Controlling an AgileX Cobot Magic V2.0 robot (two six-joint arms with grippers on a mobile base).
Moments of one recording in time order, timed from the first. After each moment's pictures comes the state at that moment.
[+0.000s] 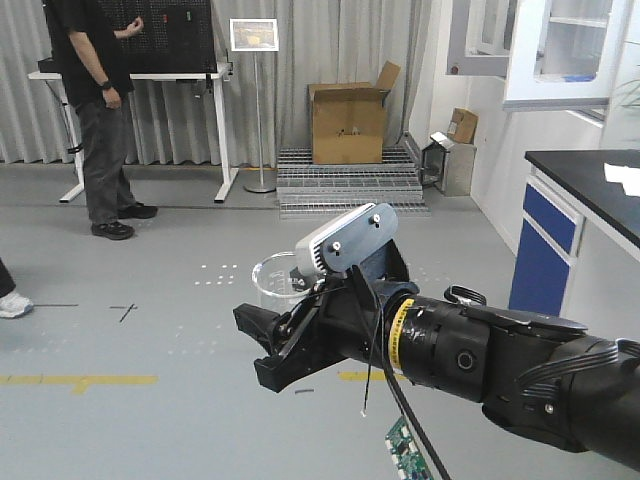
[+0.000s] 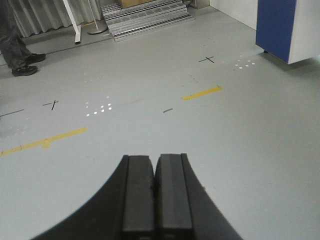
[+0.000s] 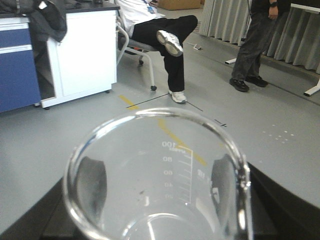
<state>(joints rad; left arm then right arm) -0.20 -0.02 0.04 -0.06 0.37 0.16 0.57 1.60 -1.19 -1.21 -0.30 1.08</state>
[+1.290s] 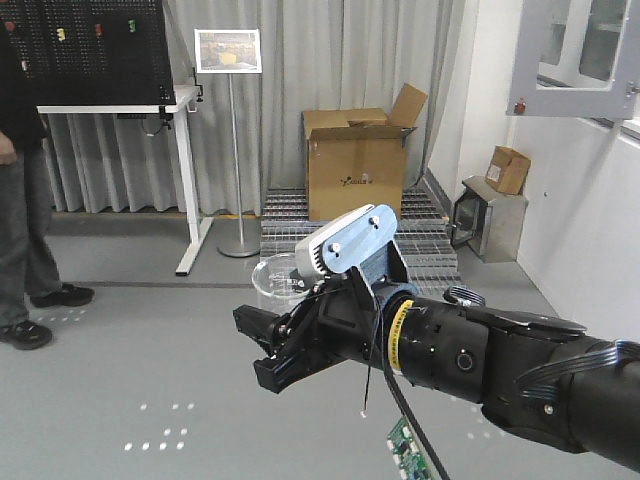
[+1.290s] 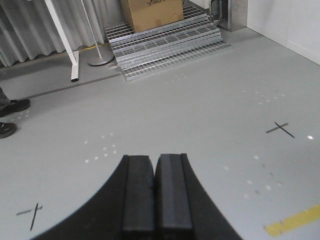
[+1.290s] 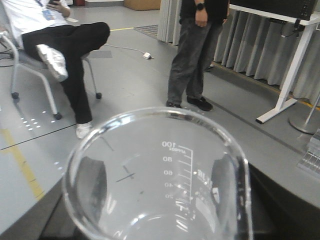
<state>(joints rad) -0.20 -0.02 0.04 -0.06 0.37 0.16 0.57 1.60 -1.19 -1.21 -0.30 1.08</state>
